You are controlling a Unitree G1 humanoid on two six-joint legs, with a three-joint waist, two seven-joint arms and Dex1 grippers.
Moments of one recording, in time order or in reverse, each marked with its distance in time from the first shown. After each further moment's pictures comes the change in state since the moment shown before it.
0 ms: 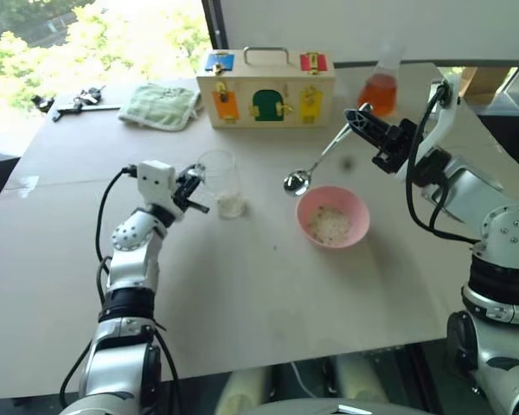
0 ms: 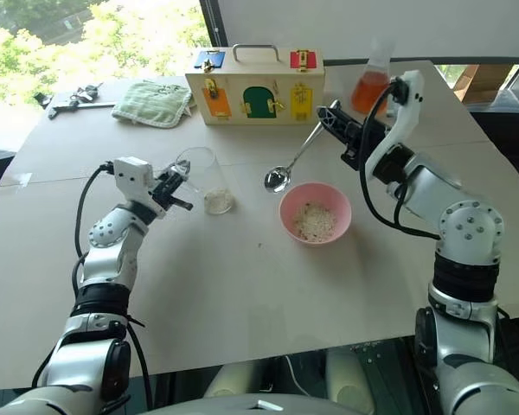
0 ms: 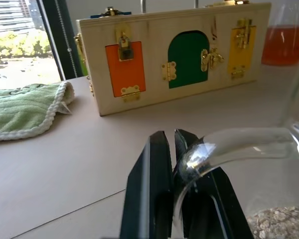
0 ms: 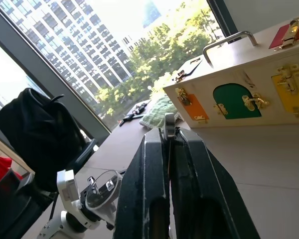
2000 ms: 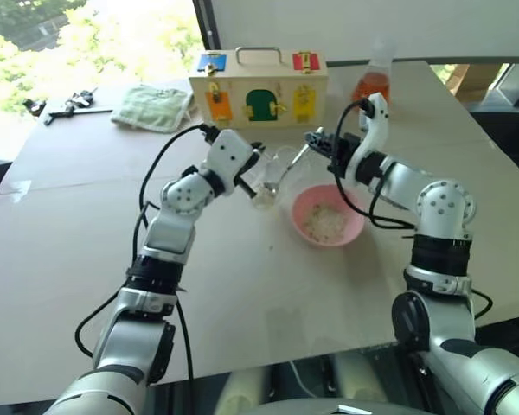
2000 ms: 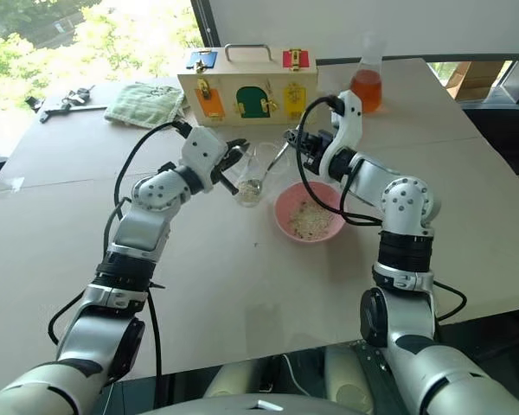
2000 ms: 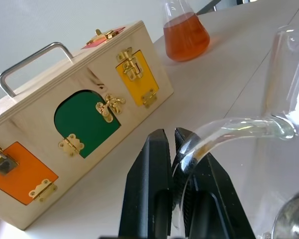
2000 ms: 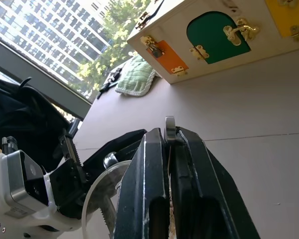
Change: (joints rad) left arm -0.173 -0.015 -0.275 -0.141 0.241 0.130 0.020; right arm -0.132 0.293 -0.098 0.258 -0.384 0.221 0.039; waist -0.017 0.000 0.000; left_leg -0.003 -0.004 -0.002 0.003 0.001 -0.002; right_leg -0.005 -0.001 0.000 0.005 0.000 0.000
